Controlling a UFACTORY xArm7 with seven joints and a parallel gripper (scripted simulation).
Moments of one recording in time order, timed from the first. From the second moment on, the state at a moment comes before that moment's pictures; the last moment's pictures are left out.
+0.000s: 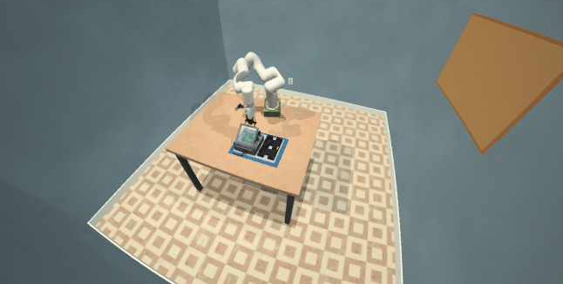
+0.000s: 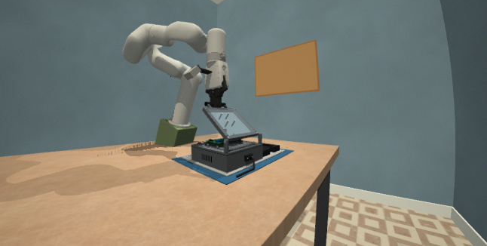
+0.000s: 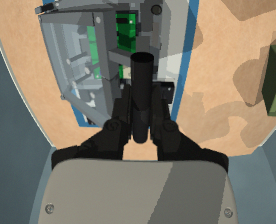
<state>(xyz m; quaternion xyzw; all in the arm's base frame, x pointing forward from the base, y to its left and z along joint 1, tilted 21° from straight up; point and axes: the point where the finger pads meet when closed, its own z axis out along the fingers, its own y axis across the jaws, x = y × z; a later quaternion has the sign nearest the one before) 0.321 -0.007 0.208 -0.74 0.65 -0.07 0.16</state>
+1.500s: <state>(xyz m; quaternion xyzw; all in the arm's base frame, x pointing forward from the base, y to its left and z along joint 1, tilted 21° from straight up) 0.312 0.000 0.131 -0.74 0.65 -0.07 0.16</state>
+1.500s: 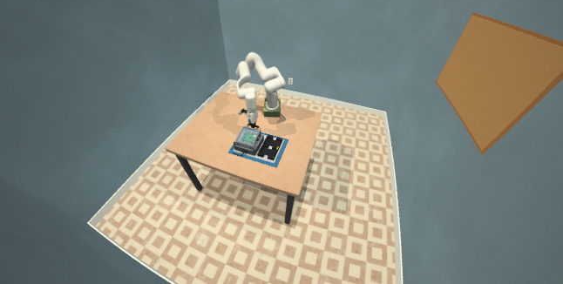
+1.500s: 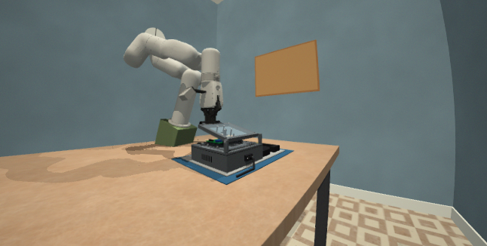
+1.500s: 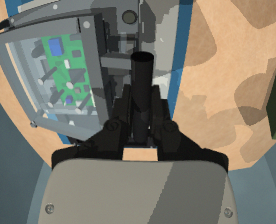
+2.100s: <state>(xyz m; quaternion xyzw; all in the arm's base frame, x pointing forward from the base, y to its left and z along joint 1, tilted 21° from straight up) 0.314 0.002 0.114 -0.74 0.65 -0.07 0.16</state>
